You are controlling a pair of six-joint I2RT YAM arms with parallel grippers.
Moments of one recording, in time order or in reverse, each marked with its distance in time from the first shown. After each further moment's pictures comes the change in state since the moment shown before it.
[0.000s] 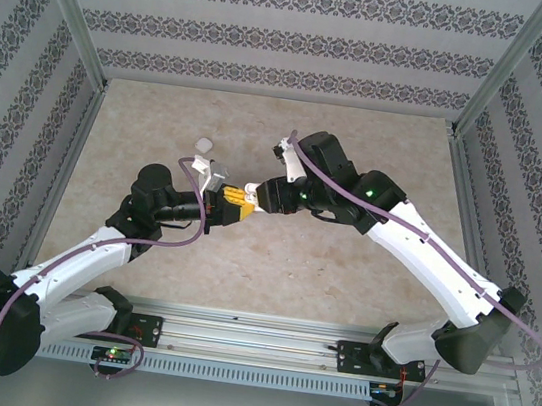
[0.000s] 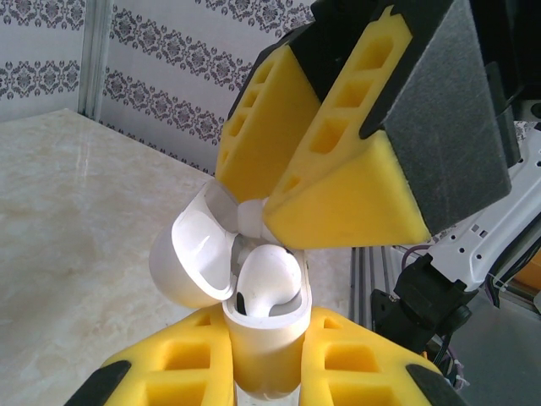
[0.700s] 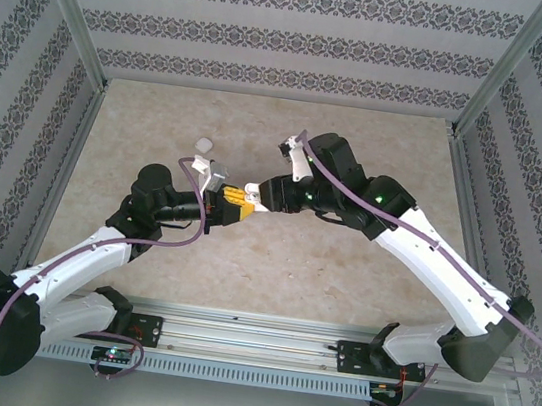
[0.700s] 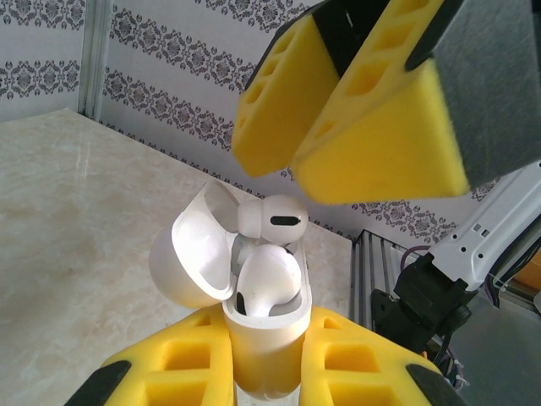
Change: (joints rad) left arm 0.000 0.000 0.000 0.000 0.000 0.000; right arm 0.000 -0.043 -0.022 0.036 0.012 0.022
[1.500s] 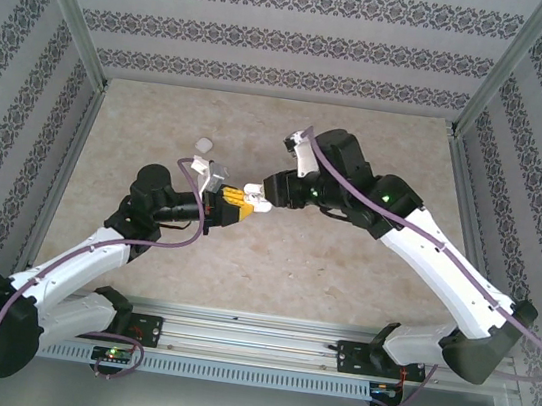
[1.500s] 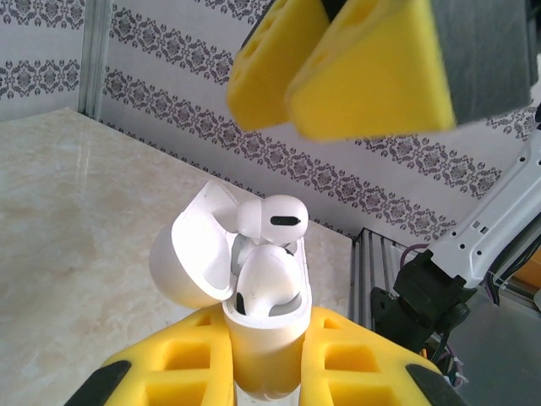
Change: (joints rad) left arm 0.000 -0.012 0.000 -0.019 0.000 0.008; right arm -0.041 -0.033 -0.001 0.031 -0.025 -0.031
